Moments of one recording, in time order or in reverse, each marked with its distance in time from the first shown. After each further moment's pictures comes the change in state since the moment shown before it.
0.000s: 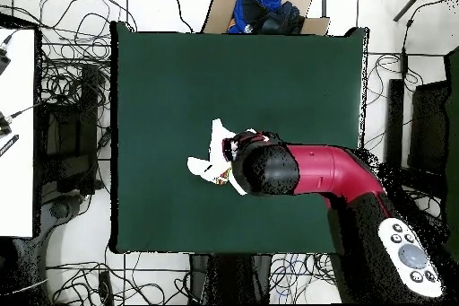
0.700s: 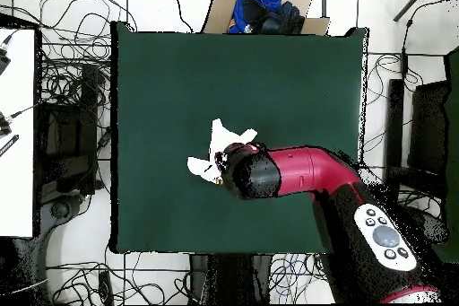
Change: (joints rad) arm 0.039 0.096 -0.014 -0.001 -0.139 0.000 0.000
